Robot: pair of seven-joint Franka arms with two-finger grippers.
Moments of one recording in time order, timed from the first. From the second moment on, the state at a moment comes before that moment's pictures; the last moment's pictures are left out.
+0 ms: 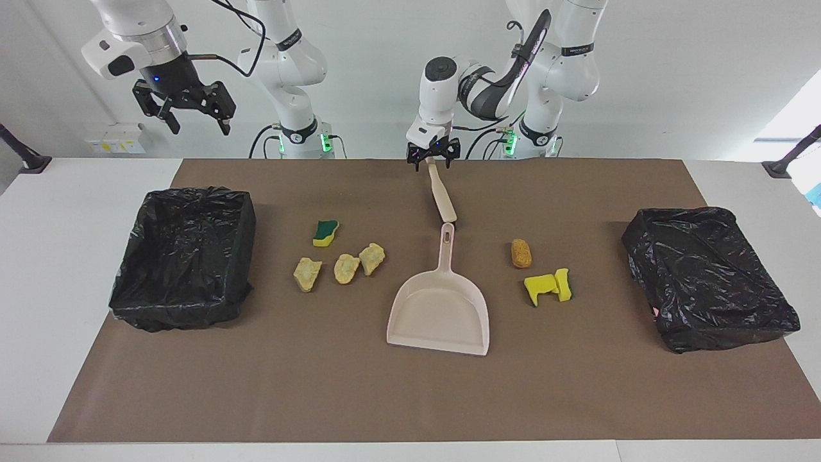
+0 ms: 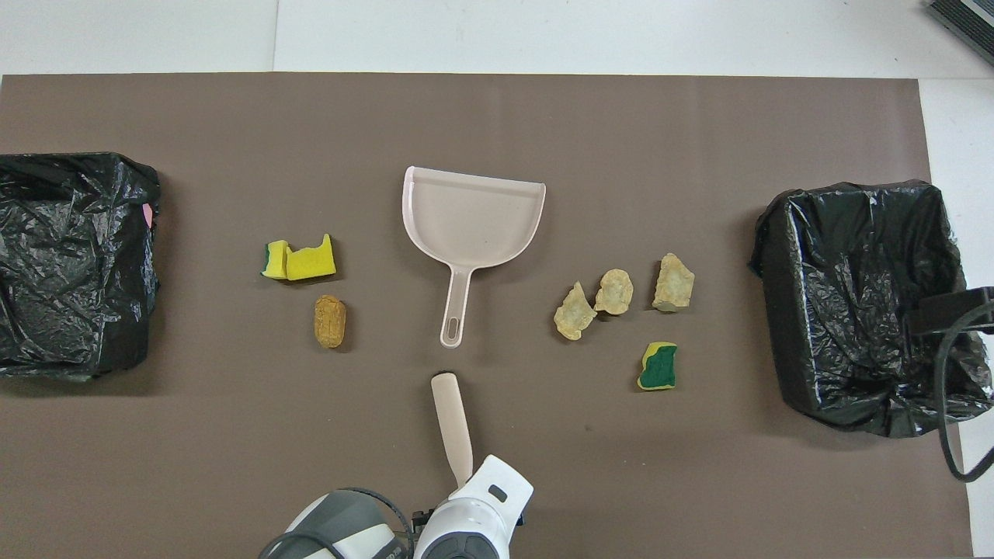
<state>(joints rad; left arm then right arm) -0.92 -0.12 -0.12 -2.47 -0.12 2.30 -1.01 0.01 -0.14 -0.04 -1.60 -0.03 1.41 -0.01</state>
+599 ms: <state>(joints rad) -0.91 -0.13 -0.10 -2.44 -0.12 2.17 -0.92 0.01 -0.14 -0.04 -1.60 -0.03 1.41 -0.01</state>
